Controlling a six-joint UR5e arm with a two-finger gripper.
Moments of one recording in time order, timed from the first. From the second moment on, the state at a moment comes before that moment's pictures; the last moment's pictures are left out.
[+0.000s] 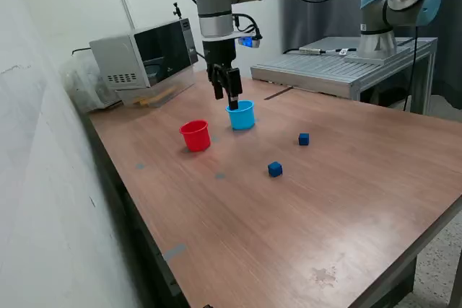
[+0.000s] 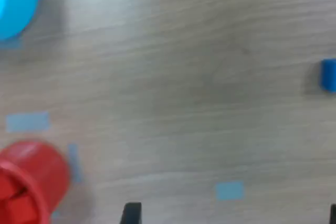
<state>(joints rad) -0.01 -0.81 1.11 -1.94 -1.63 3.29</state>
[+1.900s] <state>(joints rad) 0.10 -0.62 1.14 -2.10 -1.53 3.35</state>
